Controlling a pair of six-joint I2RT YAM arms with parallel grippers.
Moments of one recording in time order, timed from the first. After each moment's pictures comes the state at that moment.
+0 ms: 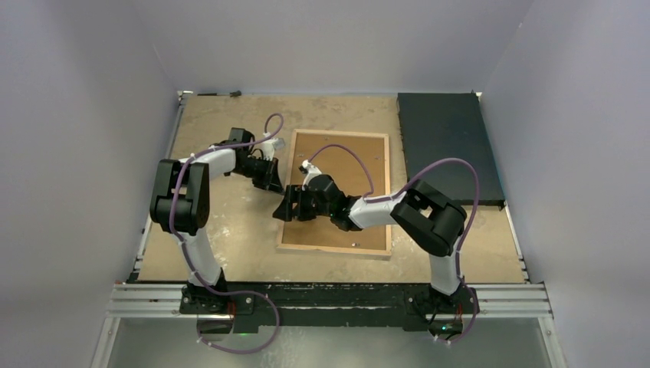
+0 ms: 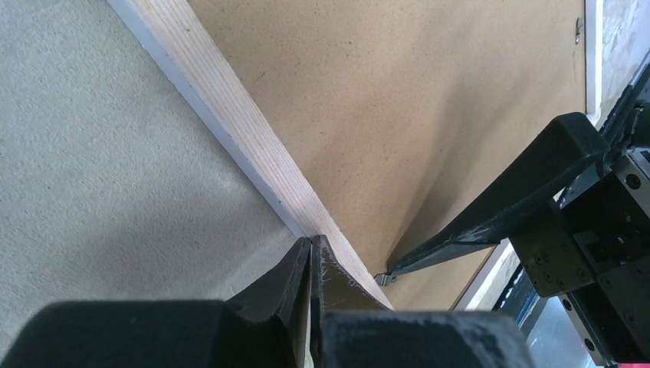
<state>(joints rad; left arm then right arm) -0.12 1.89 1.15 -0.51 0.78 0.22 0.95 1.94 0.98 0.45 -0.18 0.83</state>
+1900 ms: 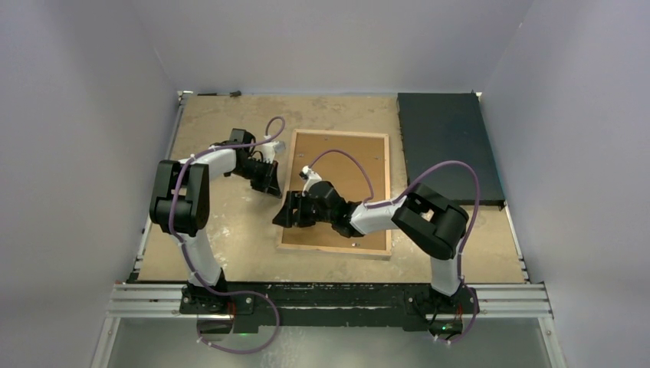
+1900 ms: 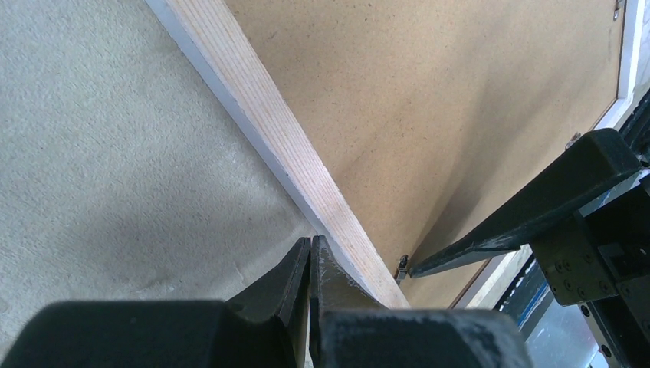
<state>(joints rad) -0.13 1.88 1.15 -0.58 0.72 0.25 0.98 1.91 0.93 0.50 -0.18 0.86</state>
